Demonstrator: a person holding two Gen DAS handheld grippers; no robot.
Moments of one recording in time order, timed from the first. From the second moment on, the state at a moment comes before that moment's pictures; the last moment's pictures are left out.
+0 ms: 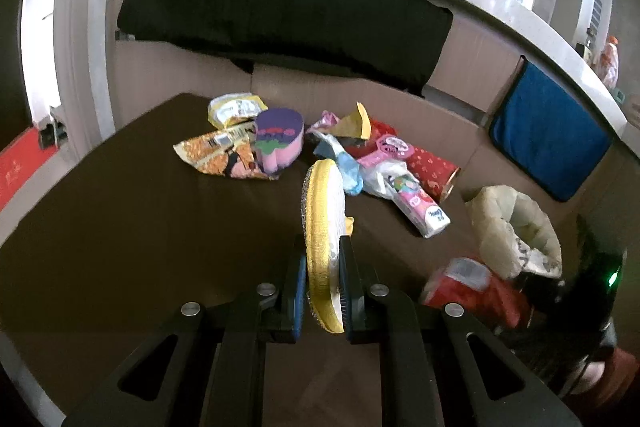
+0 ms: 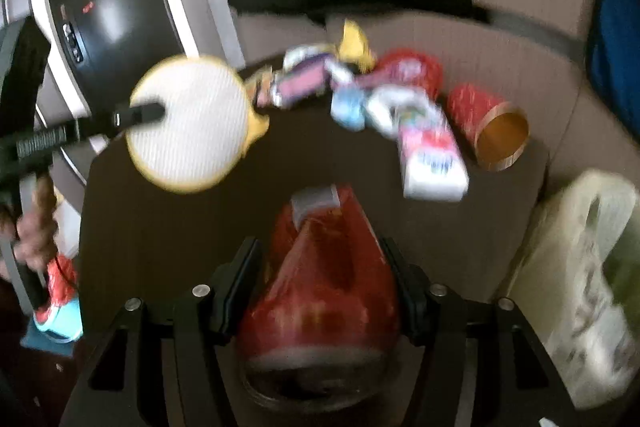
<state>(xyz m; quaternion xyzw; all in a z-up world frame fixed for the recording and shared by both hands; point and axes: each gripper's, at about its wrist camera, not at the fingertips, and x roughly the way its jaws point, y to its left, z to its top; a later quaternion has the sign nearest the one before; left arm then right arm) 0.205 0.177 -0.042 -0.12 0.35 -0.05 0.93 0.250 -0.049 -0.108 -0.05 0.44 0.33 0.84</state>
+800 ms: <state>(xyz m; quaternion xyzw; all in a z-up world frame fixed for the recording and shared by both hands) 0.194 0.162 -0.032 -0.09 0.33 -0.05 0.94 0.250 -0.052 -0.077 -0.05 0.38 0.35 0.86</state>
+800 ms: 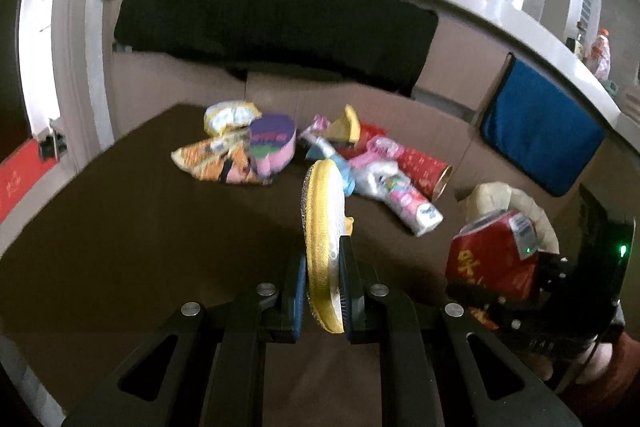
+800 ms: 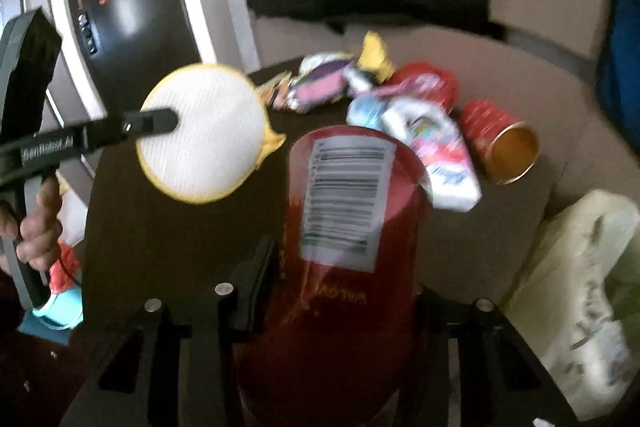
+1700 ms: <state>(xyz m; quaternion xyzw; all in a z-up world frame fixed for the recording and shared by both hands) 0.249 -0.020 0.088 0.00 0.18 -0.15 0.97 0.262 -0.240 0.076 0.01 0.25 0.19 0.95</state>
